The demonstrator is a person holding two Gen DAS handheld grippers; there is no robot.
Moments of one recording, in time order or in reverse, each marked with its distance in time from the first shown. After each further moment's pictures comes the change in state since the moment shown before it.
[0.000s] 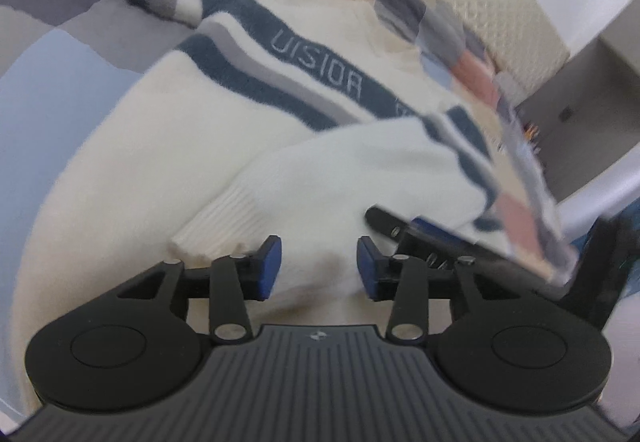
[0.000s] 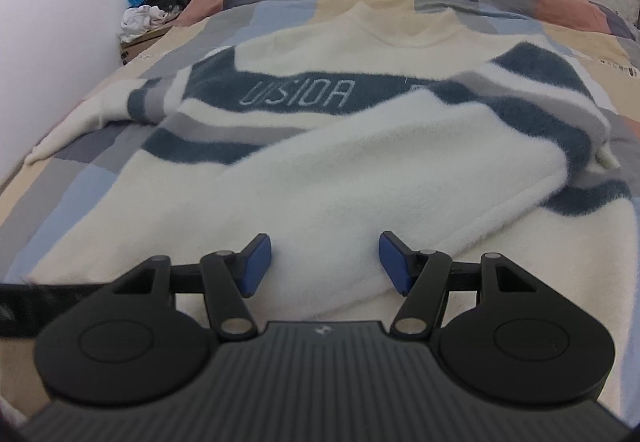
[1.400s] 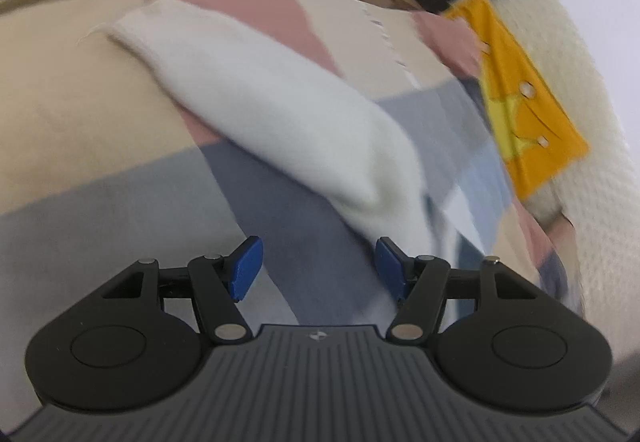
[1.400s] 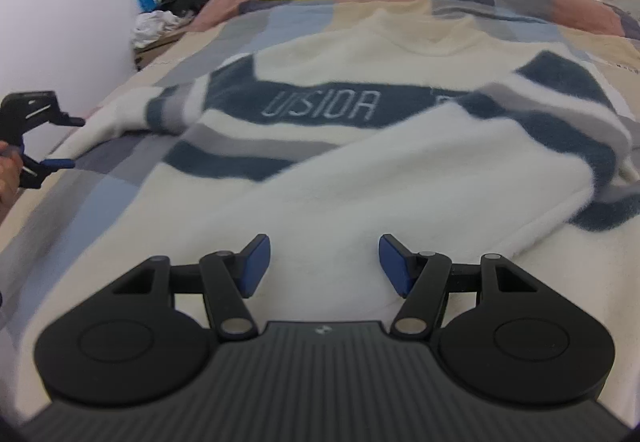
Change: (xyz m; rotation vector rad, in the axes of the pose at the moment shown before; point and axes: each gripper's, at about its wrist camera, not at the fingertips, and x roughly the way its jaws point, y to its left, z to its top) left arm -0.039 0.265 0.204 -0.612 -0.340 0.281; right arm 0.007 0.011 0.013 0.014 0.007 0.041
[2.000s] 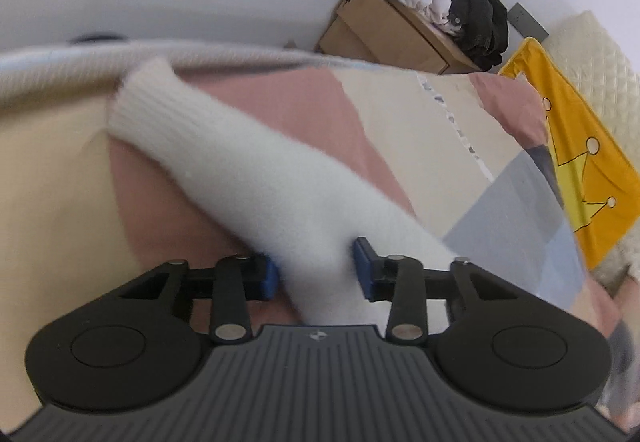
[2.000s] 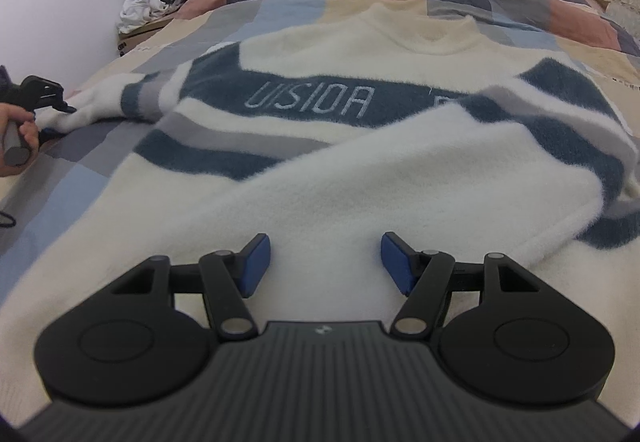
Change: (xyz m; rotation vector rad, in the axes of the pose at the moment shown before) left arm 0.071 0.002 0.086 0.061 -0.199 0.164; right arm 0.020 0.007 0.001 -0.058 -0.007 -0.064
